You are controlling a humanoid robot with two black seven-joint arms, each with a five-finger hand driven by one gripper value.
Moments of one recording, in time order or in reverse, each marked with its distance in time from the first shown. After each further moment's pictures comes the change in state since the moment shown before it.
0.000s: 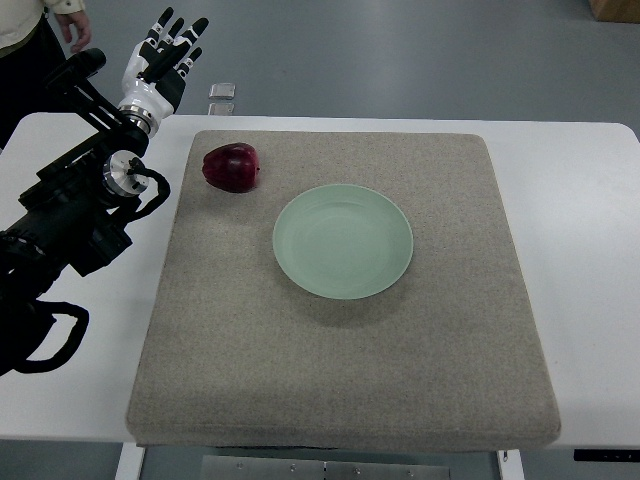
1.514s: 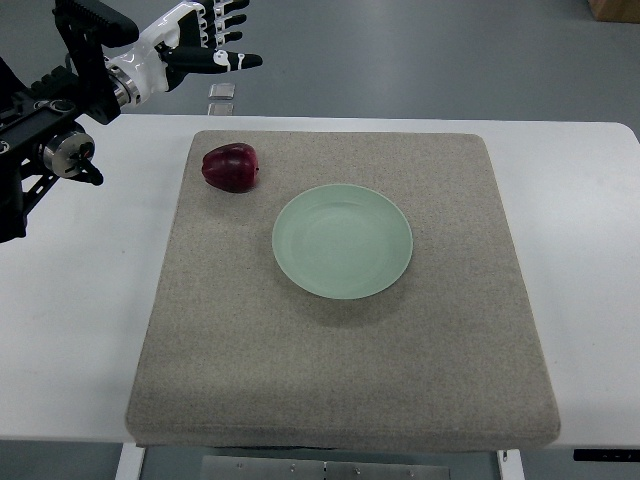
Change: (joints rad) left arm -0.027 0.367 0.187 -0.523 0.668 -0.008 0.004; right arm 0.000 0.000 0.000 0.000 0.000 0.000 0.000
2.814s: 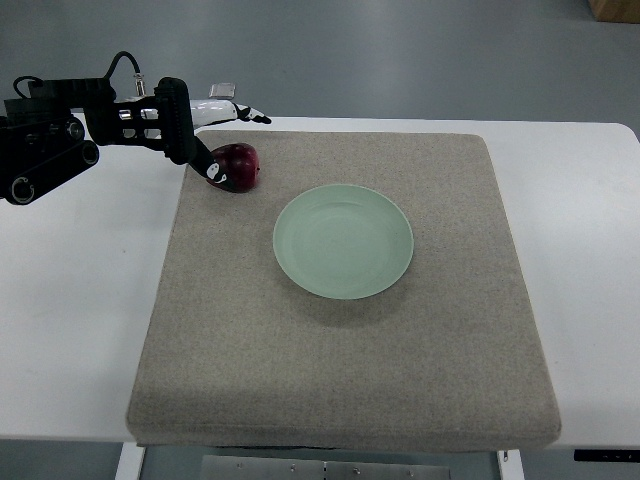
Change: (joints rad) left arm -0.138 0.044 0.378 -0.038 0.719 0.057 0.006; right arm 0.000 0.000 0.000 0.000 0.000 0.000 0.000
